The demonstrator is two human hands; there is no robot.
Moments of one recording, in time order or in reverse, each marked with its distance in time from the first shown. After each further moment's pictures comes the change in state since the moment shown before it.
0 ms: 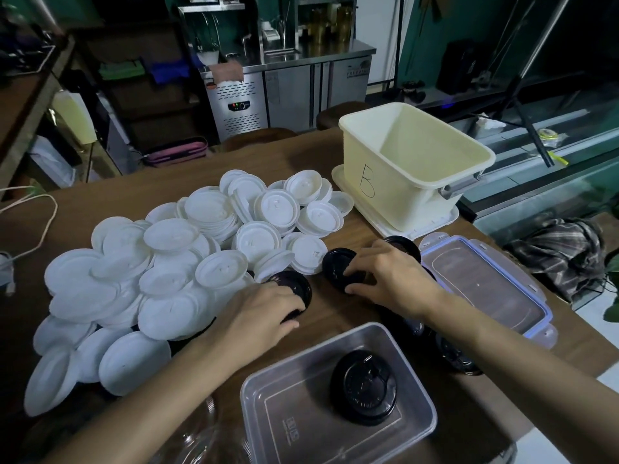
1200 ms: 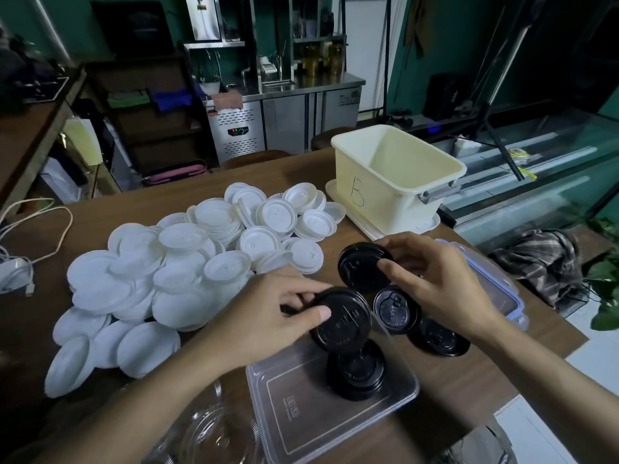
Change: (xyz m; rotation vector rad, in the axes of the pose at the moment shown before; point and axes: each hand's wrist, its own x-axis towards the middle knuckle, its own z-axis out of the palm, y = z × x) left_hand -0.040 0.066 -0.064 -0.789 0.083 -0.095; right_hand -0.084 -0.054 -0.069 0.691 0.331 0.168
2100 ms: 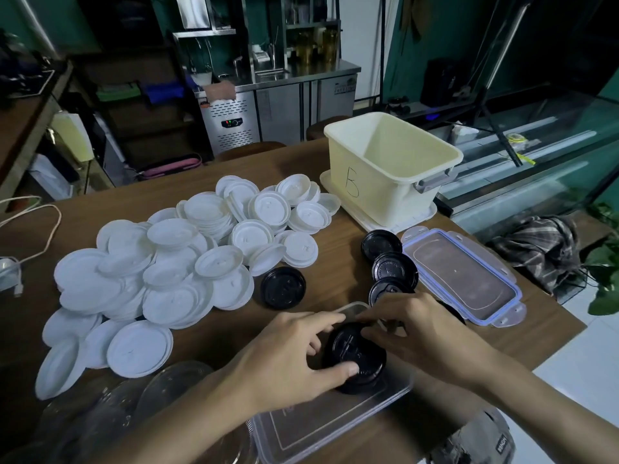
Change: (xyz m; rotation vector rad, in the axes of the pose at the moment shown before) left_hand -0.016 -0.023 0.051 0.222 -0.120 -0.002; right_hand -0.043 0.027 0.017 -0.458 -0.327 -0.089
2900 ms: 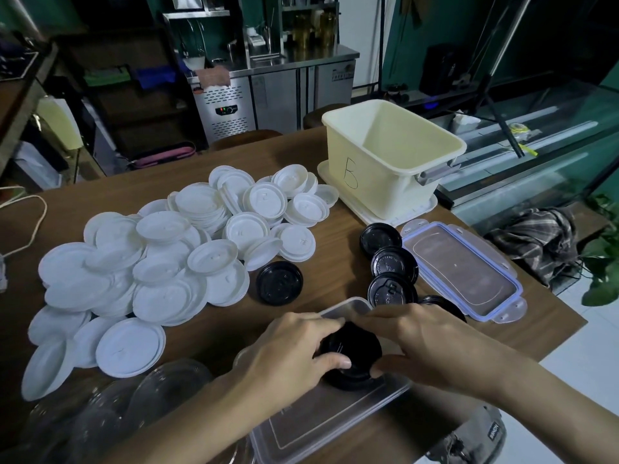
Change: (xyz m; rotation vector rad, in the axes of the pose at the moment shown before) left_hand 0.012 -0.005 0.014 0.137 -0.029 -0.096; right_hand 0.002 -0.017 -0.014 -0.348 -0.326 -0.055
